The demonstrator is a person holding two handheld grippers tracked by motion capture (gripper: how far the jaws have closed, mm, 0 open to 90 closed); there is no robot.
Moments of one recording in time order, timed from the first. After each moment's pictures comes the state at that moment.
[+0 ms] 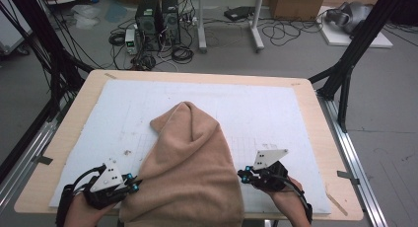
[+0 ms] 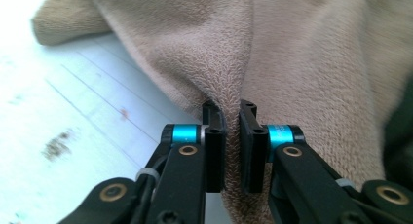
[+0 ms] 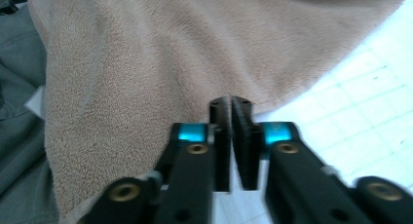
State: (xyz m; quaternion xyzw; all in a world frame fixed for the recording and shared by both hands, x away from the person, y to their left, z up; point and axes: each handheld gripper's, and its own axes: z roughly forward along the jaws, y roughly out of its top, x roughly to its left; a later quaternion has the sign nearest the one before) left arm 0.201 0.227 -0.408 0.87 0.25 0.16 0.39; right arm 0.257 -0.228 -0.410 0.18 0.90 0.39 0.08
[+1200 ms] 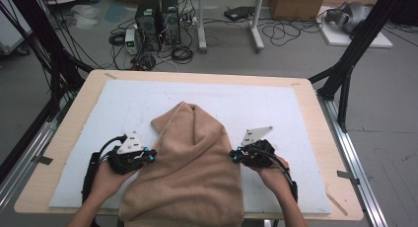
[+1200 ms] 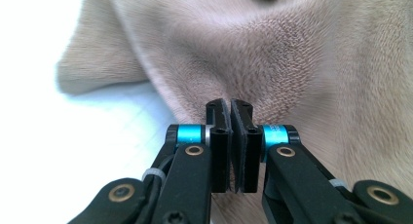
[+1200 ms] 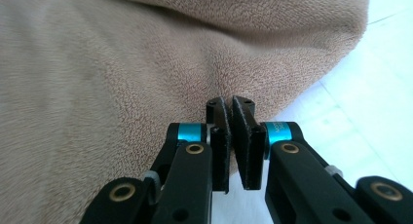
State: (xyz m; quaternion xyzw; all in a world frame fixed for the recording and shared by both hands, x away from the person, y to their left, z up) left arm 0.275 0.204 -0.402 0.86 0.27 0.19 0.40; right arm 0.312 -0.210 -0.406 0.20 0.90 0.38 0.09
